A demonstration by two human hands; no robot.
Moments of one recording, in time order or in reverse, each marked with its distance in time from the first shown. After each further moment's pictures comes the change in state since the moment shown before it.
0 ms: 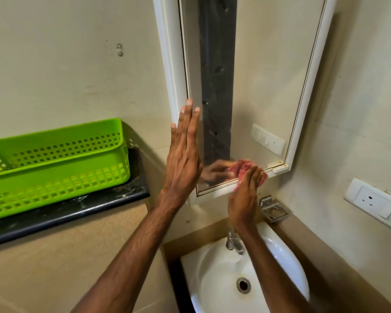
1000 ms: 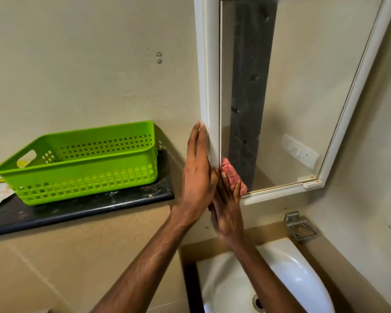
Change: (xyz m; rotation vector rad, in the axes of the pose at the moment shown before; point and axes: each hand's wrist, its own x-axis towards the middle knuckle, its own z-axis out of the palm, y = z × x) left_hand -0.022 0.003 -0.025 -0.048 -0.012 -0.279; right_hand -0.039 -0.051 0.030 0.347 -0.090 -0.760
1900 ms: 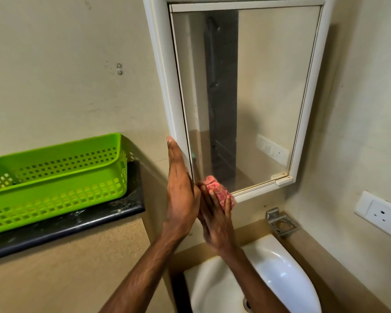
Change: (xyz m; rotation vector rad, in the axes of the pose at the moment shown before) left_hand -0.016 0.007 0.031 -0.082 -0.032 -0.089; right_hand -0.036 0.039 -0.005 -0.123 -0.051 0.048
